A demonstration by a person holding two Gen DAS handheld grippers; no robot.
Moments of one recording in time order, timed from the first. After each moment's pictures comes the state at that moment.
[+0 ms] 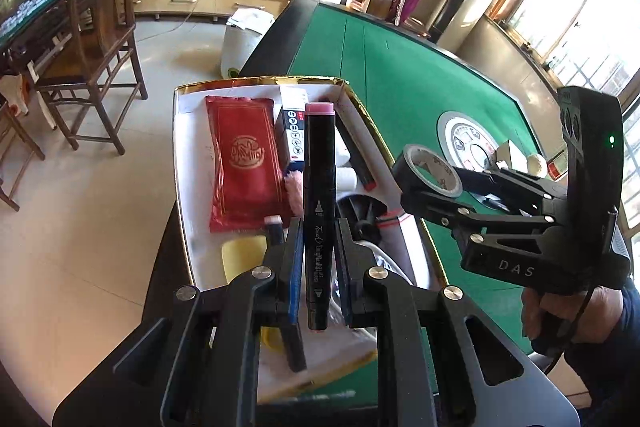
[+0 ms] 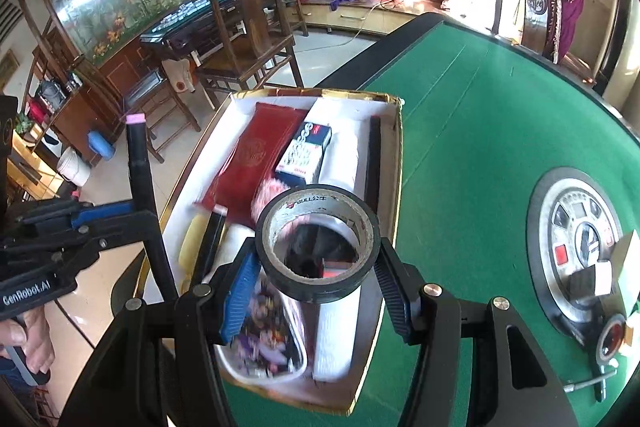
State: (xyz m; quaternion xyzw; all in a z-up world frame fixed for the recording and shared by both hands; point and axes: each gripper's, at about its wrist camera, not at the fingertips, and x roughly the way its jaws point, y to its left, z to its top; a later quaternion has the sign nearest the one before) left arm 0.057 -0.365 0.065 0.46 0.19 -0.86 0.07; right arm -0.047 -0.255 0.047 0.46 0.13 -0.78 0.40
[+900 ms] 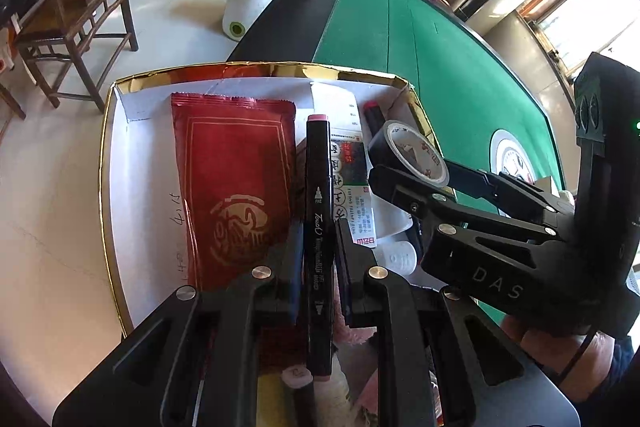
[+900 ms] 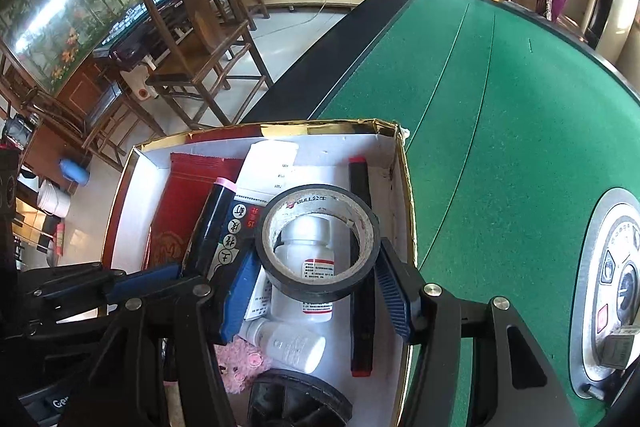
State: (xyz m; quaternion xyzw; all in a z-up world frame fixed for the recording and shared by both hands) left arm -0.042 -0.424 -0.004 0.51 0.26 -0.81 0.07; right arm -0.144 -0.325 -0.008 0.52 0.11 -0.77 0.34
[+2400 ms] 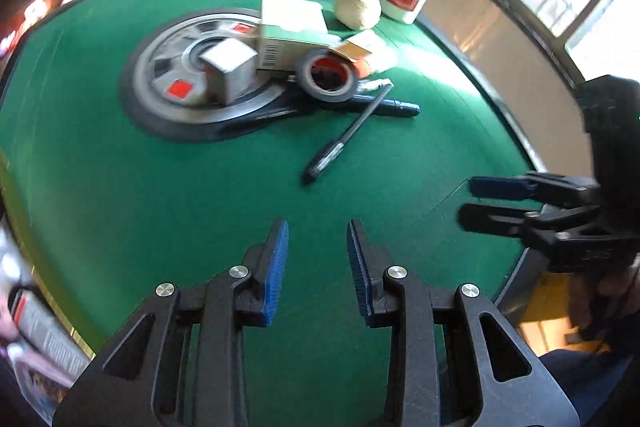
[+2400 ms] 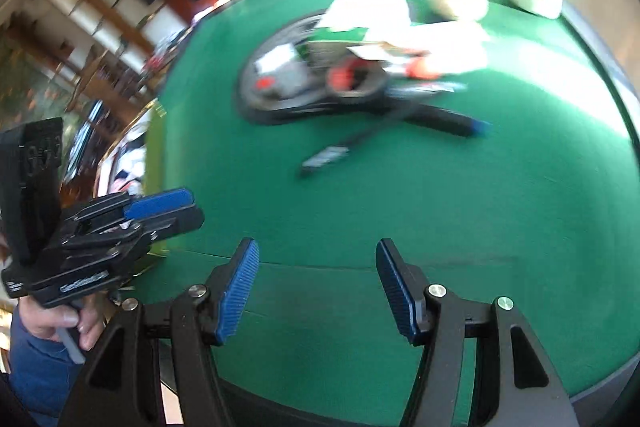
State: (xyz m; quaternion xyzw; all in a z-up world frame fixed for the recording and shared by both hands) left arm -0.064 -0.041 0.012 0.54 -0.01 -0.81 -0.22; right arm -0.024 0.121 0.011 0.55 -0.12 -0.81 0.18
